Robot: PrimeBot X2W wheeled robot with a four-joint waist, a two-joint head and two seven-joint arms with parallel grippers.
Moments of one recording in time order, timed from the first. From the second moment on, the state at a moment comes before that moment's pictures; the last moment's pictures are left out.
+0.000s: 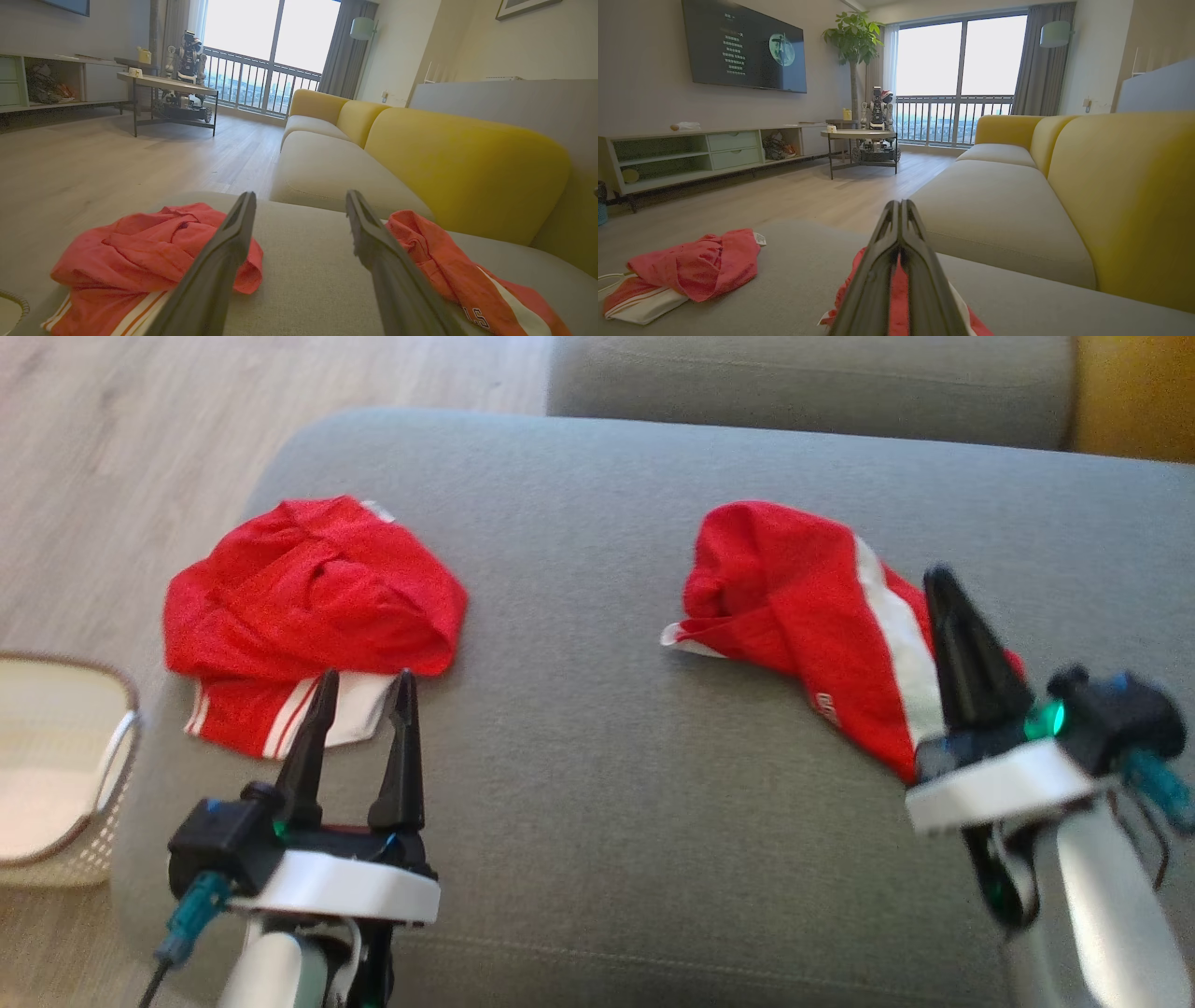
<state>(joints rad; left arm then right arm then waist) -0.01 0.05 -0.21 -0.01 -0.27 -0.02 -0.26 -0.22 -0.06 -0.02 0.13 0.09 0.13 -0.25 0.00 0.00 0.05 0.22</state>
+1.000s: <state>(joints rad) -0.11 0.05 -0.30 0.09 -0.24 0.00 -0.26 -0.43 -0.07 -0.13 0.47 0.08 0.13 -0.07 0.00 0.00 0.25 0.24</state>
